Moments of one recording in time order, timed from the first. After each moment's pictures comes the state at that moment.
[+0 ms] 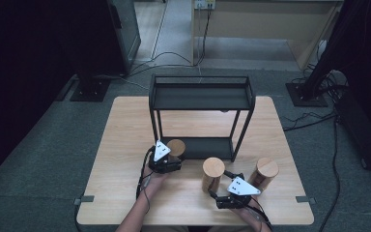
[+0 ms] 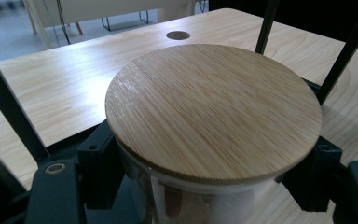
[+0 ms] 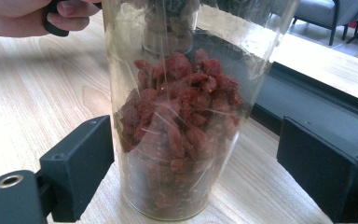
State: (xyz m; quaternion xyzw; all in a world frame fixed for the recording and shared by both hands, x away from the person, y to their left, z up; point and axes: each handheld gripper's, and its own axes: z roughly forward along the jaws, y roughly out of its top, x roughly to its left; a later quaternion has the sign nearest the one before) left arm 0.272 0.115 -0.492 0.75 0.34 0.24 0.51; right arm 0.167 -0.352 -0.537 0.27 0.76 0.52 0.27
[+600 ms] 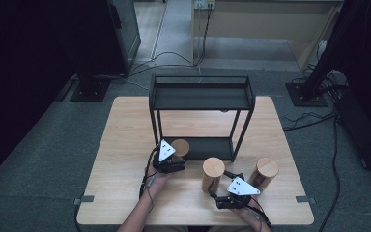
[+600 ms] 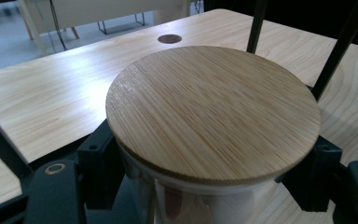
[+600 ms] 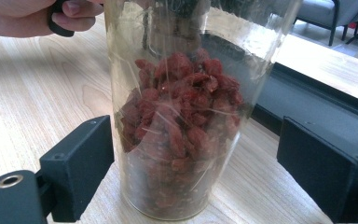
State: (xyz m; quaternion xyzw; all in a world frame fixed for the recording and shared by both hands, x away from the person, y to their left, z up) left arm 0.274 0.102 -0.489 0.76 0.33 0.24 0.51; right arm 0.166 -0.351 -0.537 0.27 0.77 0.52 0.27
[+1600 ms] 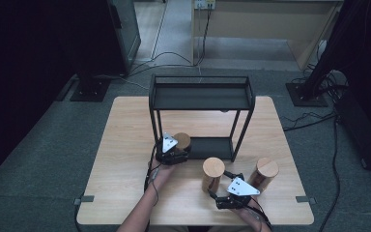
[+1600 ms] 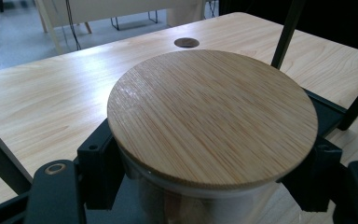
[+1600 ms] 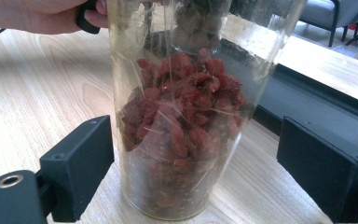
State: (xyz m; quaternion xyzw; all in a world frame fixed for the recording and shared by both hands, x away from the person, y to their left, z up) left arm 0.294 0.087 -0.485 0.75 0.36 0.25 0.50; right arm 0.166 -0.351 -0.537 0.27 0.77 0.52 0.27
